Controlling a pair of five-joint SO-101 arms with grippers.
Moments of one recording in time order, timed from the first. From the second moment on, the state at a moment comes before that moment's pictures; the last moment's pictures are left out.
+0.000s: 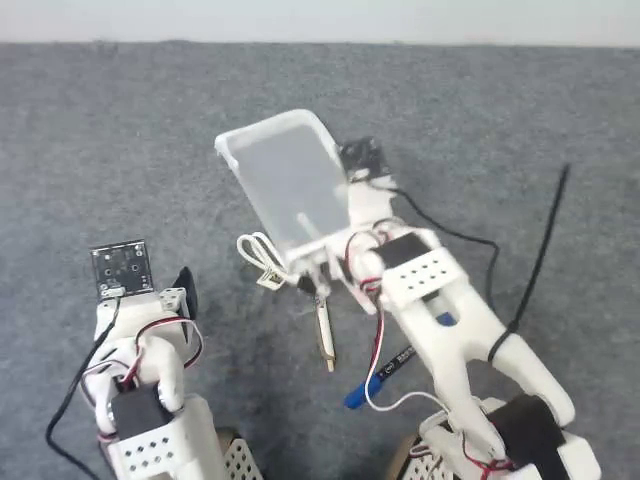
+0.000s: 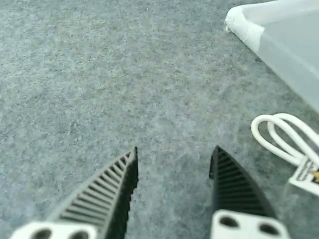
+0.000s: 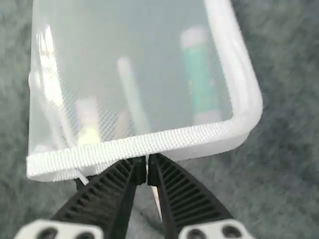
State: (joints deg) left arm -25.6 -100.3 89.7 63.4 -2.5; right arm -28.3 -16.2 38.9 43.7 -11.0
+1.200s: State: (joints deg) left arm -25.6 -100.3 89.7 63.4 -2.5; right arm -30.8 2.7 6.2 67.4 -29.5
